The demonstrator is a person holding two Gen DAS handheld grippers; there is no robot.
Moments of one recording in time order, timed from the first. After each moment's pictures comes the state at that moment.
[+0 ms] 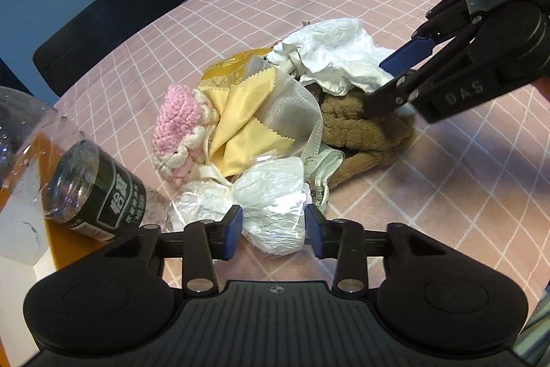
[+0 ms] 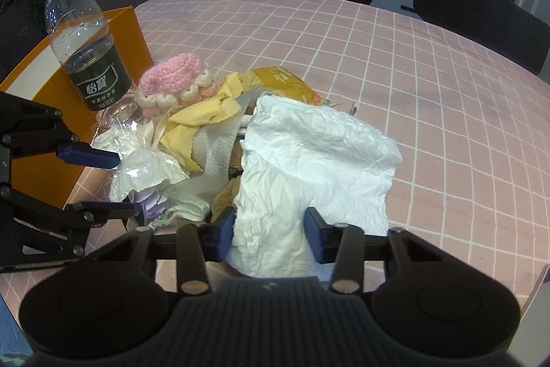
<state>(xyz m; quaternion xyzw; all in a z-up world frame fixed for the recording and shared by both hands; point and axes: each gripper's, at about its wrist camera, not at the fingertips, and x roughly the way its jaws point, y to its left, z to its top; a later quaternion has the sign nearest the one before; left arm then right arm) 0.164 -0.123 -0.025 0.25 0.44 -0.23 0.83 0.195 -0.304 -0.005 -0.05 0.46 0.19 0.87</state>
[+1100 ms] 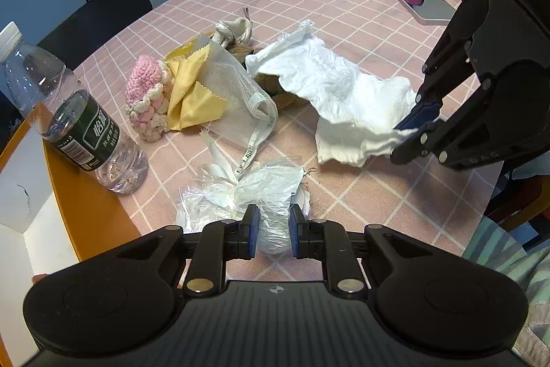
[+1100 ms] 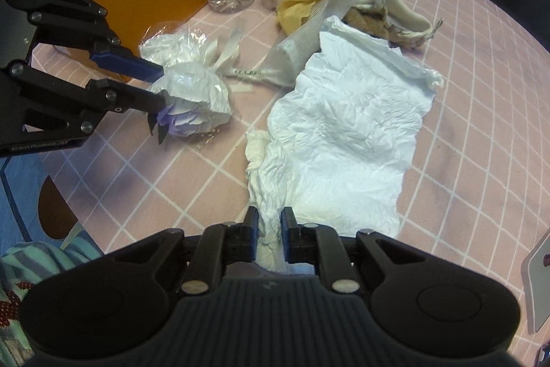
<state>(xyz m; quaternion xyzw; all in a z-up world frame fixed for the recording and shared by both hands) 0.077 -0.104 -0.019 0.26 0.43 -0.28 0.82 0.076 -0.269 -0.024 -0.14 0.53 0.26 0.79</state>
